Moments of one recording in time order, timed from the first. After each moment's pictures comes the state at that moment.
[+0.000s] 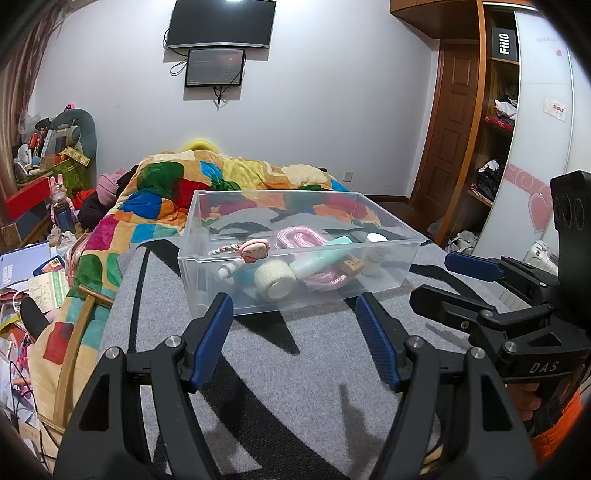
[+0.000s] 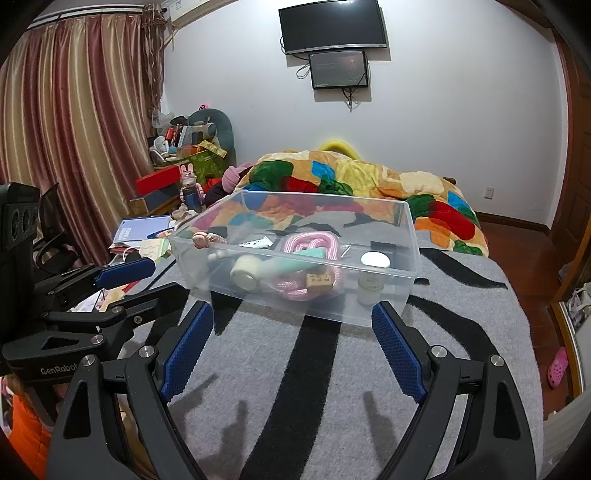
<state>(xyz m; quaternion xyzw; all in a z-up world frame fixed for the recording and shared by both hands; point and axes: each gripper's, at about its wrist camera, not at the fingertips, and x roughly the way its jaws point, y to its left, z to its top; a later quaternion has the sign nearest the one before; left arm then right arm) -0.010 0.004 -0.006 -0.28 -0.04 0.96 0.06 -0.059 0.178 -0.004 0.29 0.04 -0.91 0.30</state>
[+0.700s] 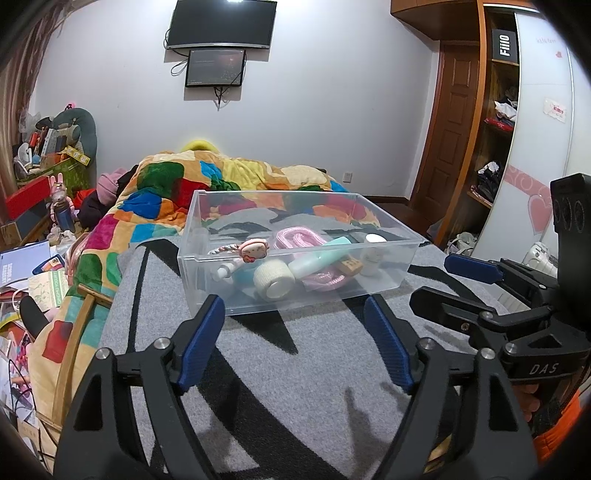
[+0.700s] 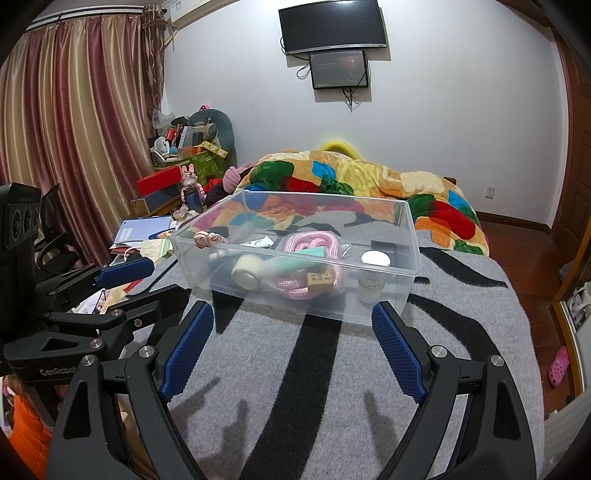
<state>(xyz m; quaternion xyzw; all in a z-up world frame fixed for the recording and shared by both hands) -0.010 0.004 -0.006 -0.28 -0.05 0.96 0.05 -0.058 0.178 -0.005 0.29 0.04 -0.91 0.30</state>
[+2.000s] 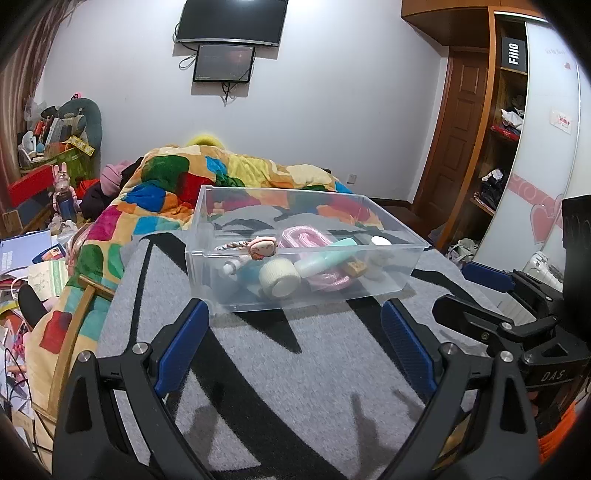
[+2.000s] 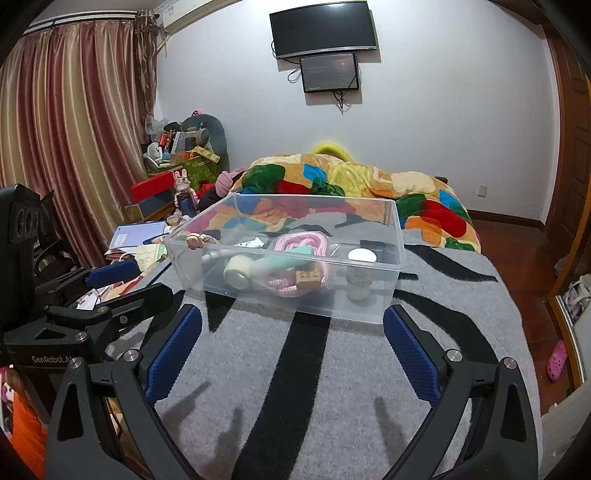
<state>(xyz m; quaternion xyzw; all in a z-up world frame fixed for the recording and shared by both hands) -0.009 0.000 -0.006 -0.28 -0.07 0.96 0.05 -0.054 0.190 -0.005 0.28 0.03 -0.91 0.29</state>
